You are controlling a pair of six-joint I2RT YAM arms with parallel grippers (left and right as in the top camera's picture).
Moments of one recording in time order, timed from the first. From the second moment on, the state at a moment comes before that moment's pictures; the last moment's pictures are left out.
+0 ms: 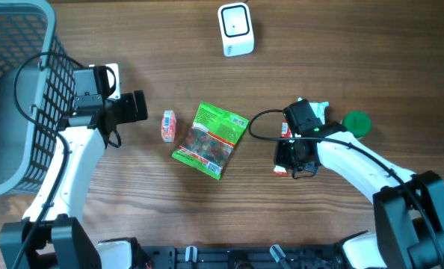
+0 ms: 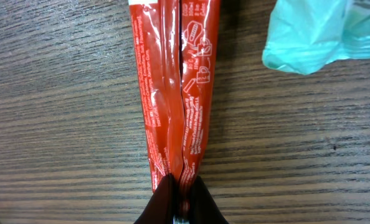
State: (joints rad) left arm 0.07 1.47 0.97 -0.49 -0.01 -0.06; right arm 0.37 1.61 0.79 -0.61 -0.14 0.60
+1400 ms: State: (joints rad) left arm 0.07 1.47 0.97 -0.49 -0.01 -0.06; right arm 0.56 1.22 0.88 -0.70 -0.40 -0.25
